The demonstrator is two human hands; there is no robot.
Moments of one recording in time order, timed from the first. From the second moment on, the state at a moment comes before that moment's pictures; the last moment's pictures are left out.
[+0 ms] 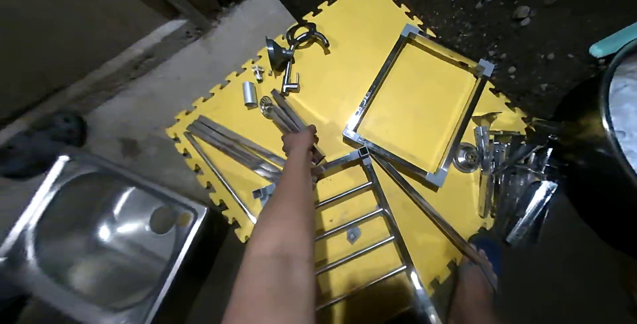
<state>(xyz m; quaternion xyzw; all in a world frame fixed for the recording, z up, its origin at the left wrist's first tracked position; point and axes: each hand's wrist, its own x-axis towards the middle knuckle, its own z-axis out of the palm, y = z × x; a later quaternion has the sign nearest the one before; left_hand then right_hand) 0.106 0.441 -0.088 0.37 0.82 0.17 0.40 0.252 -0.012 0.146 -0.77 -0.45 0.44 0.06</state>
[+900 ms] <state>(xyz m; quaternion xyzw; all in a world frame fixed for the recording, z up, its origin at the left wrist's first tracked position) -0.144 0.040 0.267 0.81 0.54 0.05 0.25 0.303 0.036 0.332 -0.73 -0.63 0.11 0.22</state>
